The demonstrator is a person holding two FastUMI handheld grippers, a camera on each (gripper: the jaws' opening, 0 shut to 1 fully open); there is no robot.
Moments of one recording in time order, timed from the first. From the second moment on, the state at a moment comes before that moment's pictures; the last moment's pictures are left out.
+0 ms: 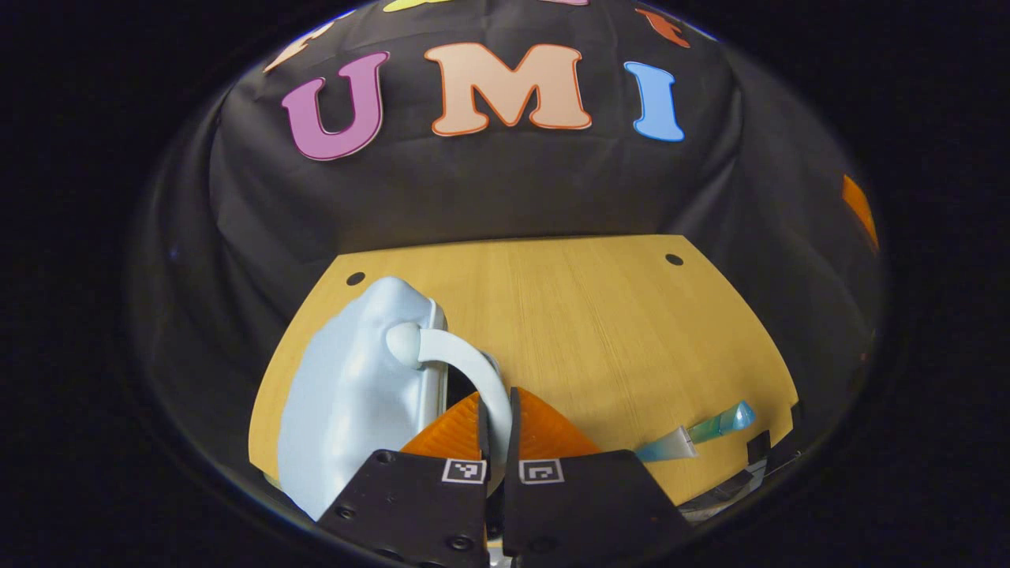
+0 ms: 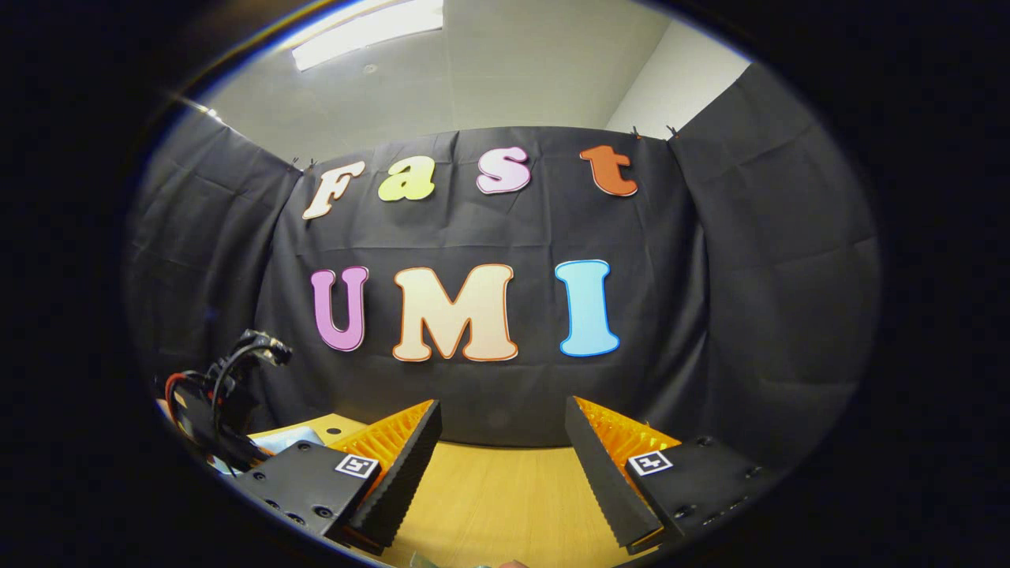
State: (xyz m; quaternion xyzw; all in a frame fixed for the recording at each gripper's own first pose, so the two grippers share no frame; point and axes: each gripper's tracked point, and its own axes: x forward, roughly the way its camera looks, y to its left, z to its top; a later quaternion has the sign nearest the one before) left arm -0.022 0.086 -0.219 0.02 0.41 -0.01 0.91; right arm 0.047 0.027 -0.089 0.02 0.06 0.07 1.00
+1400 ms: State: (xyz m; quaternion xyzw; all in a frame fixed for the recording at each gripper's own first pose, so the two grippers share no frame) left arm -0.021 0.397 -0.140 0.06 0.34 0.14 0.93; right arm 0.058 0.130 -0.094 0.01 0.04 0.03 1.00
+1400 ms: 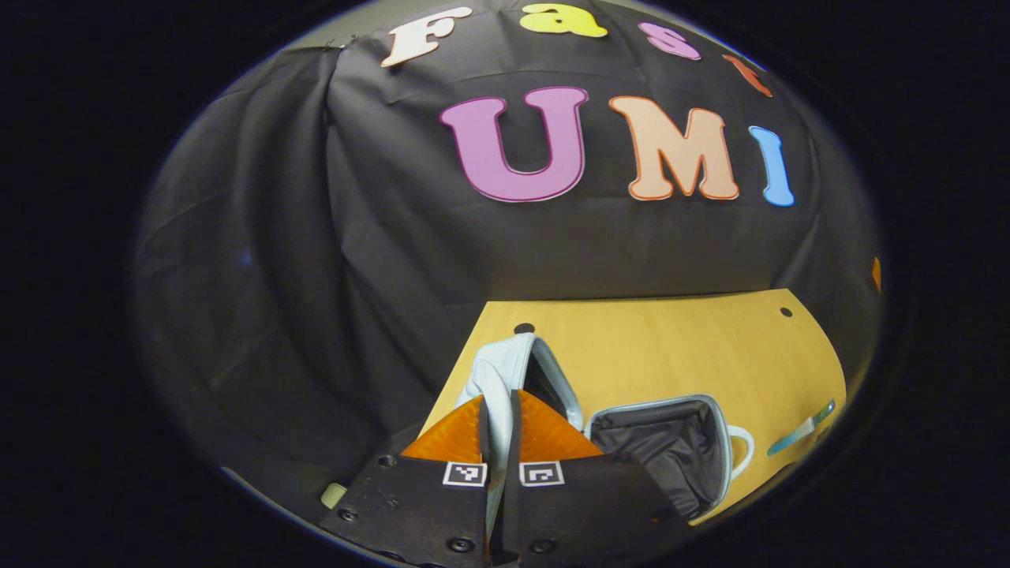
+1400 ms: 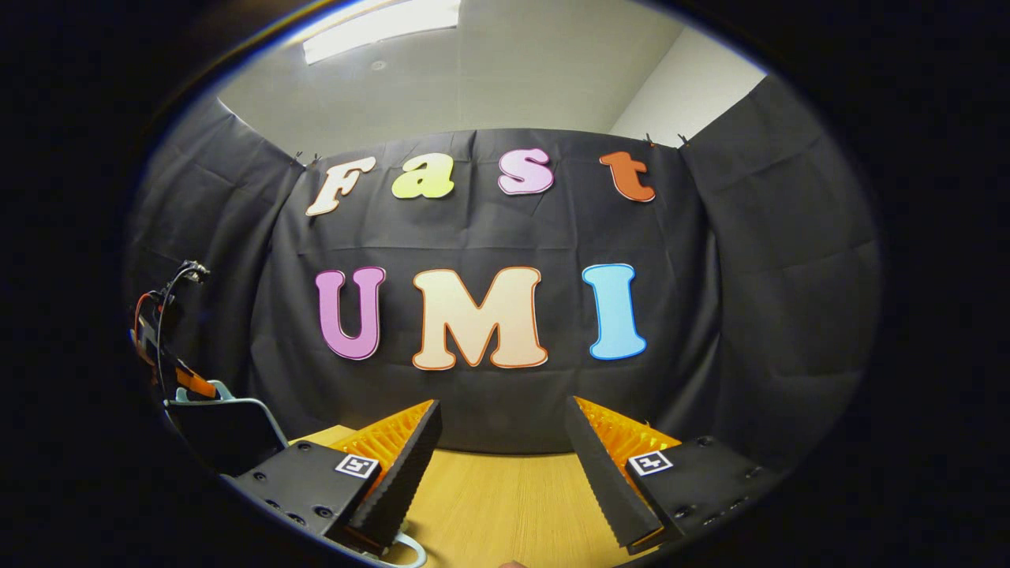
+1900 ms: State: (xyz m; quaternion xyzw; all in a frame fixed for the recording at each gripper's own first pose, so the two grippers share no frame) left arm -0.045 0.502 -0.203 -0.01 0.37 0.20 0.91; right arm 0.065 0.155 -0.097 -0.03 0.05 0.02 1.00
